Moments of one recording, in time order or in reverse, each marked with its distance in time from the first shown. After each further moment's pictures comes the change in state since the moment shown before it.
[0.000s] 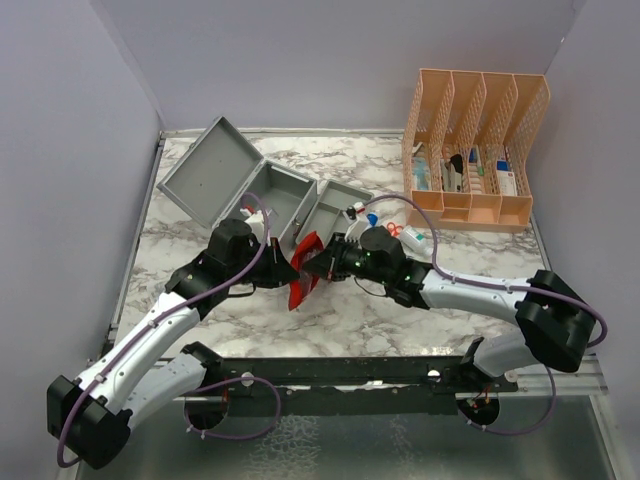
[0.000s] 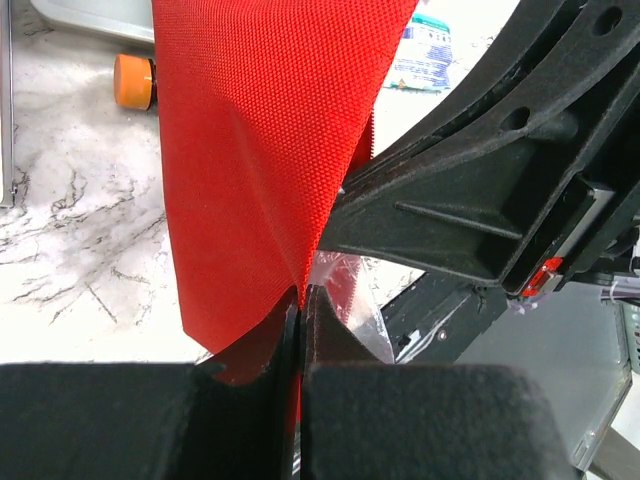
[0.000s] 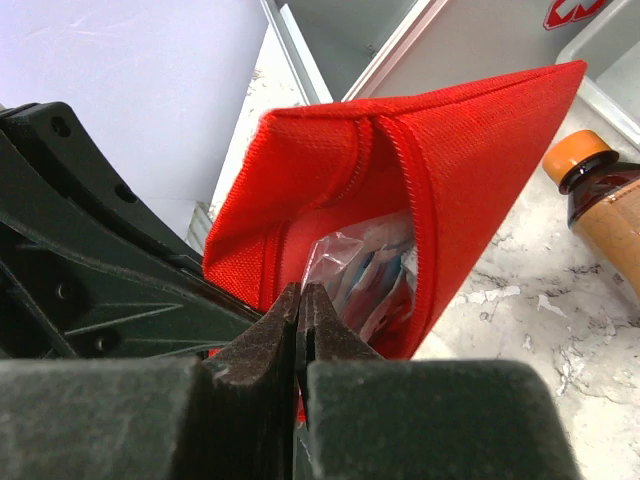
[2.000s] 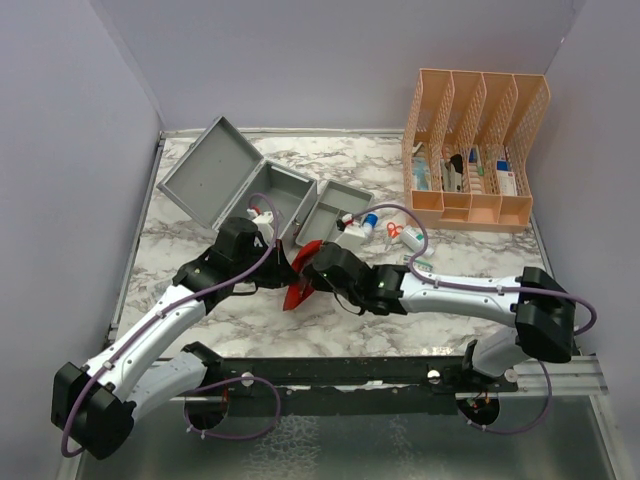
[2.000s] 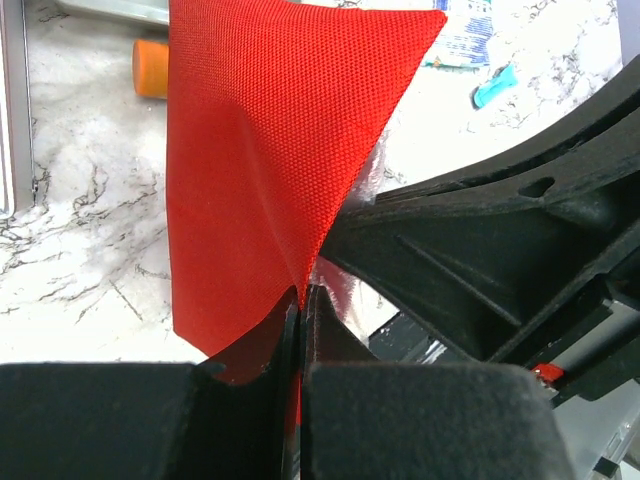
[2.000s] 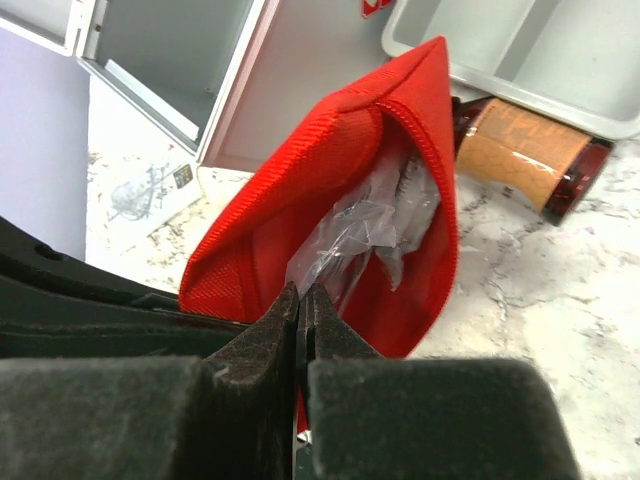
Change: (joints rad) left arm 0.000 0.063 0.000 -0.007 -0.006 0.057; right arm 0.244 0.085 0.281 -0.564 0.624 0.195
